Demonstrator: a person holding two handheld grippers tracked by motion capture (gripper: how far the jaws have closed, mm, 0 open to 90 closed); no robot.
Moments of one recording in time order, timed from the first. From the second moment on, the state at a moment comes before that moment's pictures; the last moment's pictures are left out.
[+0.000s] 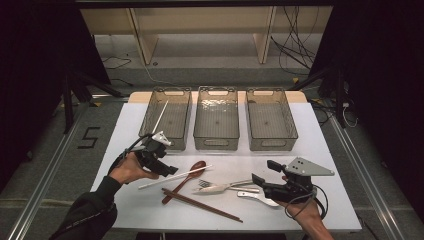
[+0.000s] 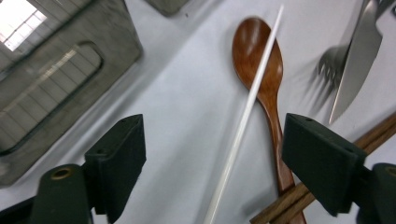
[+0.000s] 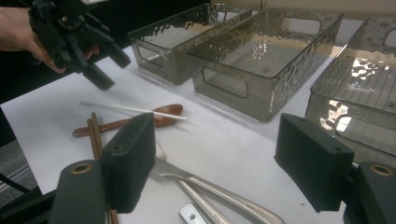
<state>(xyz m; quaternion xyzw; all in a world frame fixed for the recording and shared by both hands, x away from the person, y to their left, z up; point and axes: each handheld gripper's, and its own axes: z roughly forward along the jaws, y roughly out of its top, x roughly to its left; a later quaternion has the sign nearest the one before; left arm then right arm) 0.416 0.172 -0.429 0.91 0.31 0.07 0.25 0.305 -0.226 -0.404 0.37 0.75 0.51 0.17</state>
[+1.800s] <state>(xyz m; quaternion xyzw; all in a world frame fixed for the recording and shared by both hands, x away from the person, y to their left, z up) 0.416 0.162 -0.466 0.96 0.22 0.02 0.17 0.306 -0.225 -0.405 0.37 0.76 0.51 0.17</state>
